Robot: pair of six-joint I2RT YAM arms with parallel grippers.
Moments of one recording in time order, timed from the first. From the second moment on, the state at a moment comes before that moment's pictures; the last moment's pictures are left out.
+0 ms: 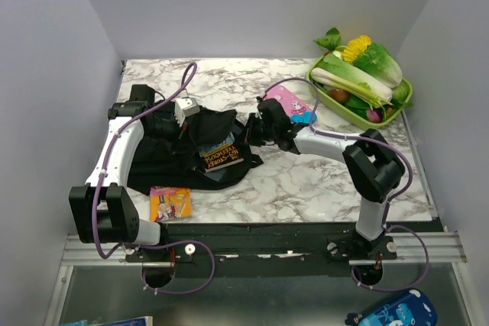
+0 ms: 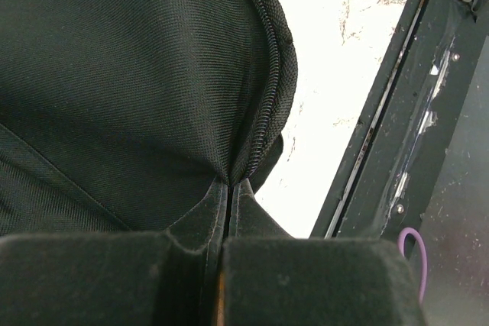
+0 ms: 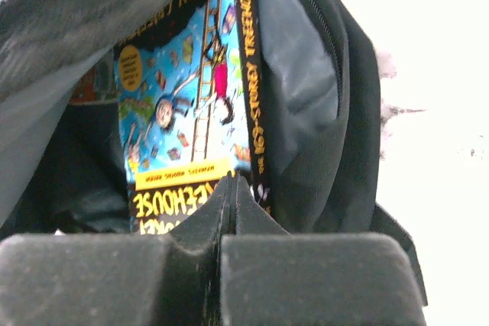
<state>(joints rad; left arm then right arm) 0.01 1.39 1.22 -1.13 0.94 0.83 0.72 1.85 1.16 0.08 -0.20 0.80</state>
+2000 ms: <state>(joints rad) 0.01 1.39 1.19 -1.13 0.95 0.86 0.77 2.10 1.35 0.22 -0.17 0.89</state>
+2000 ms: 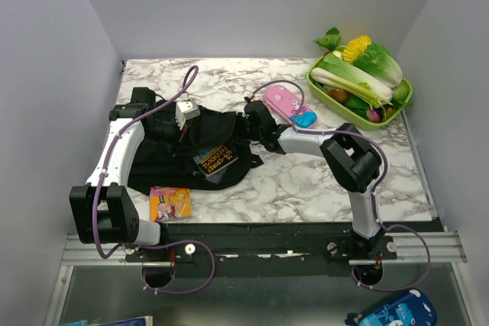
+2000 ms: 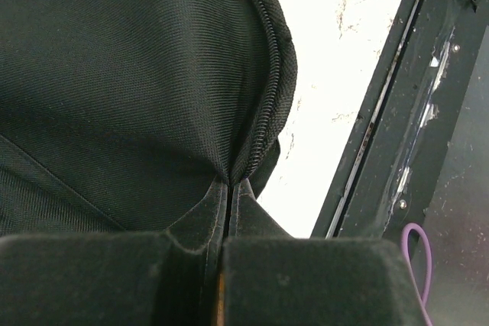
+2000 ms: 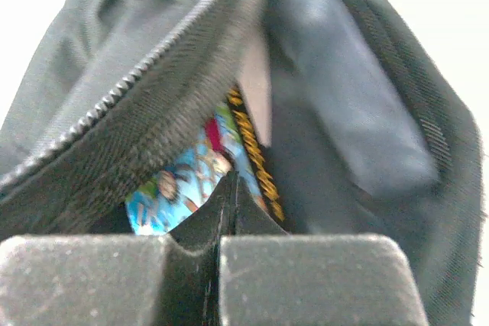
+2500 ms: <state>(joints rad) 0.01 1.39 1.19 -1.13 0.95 0.87 0.73 1.73 0.89 0.30 -0.16 0.83</state>
